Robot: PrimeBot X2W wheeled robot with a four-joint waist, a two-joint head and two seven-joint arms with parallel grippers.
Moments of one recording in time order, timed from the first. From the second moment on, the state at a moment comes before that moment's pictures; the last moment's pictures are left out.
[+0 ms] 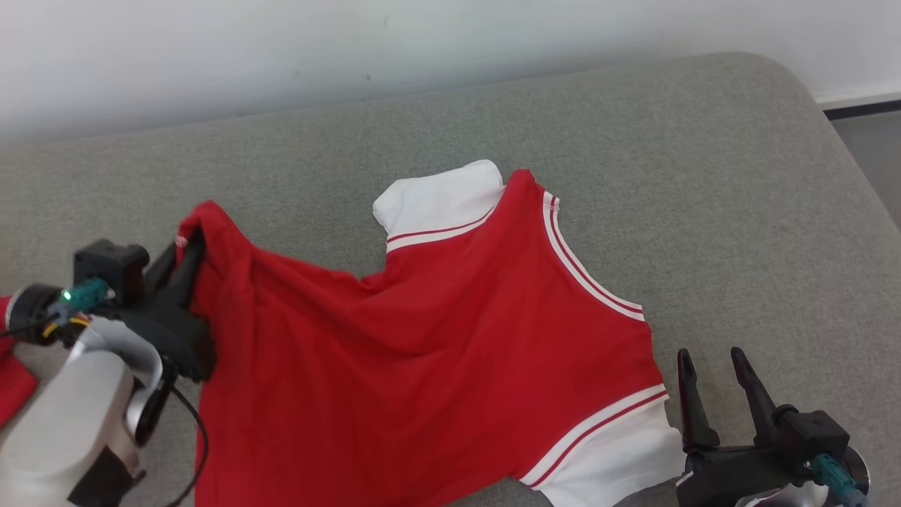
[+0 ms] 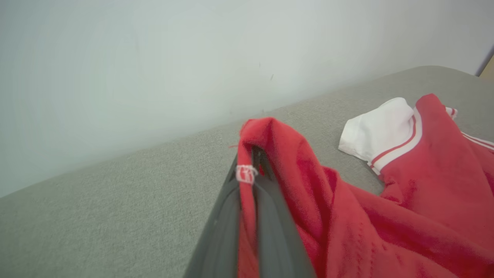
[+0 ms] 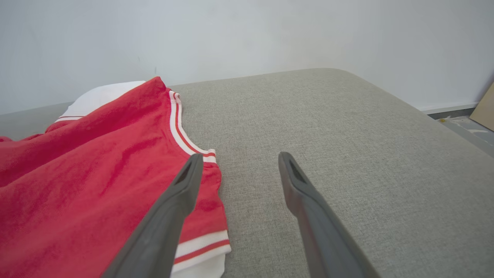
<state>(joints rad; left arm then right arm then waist) -0.71 0.46 -0.56 0.71 -0.60 -0.13 -0.23 -0.08 -0.09 -0.09 0.28 0.12 0.13 -0.26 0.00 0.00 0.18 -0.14</state>
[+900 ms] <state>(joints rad) -0.83 0.48 -0.53 0.81 -0.54 -0.13 -0.26 -0.10 -0.08 -0.09 0.29 0.11 0.13 -0.26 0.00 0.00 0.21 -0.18</state>
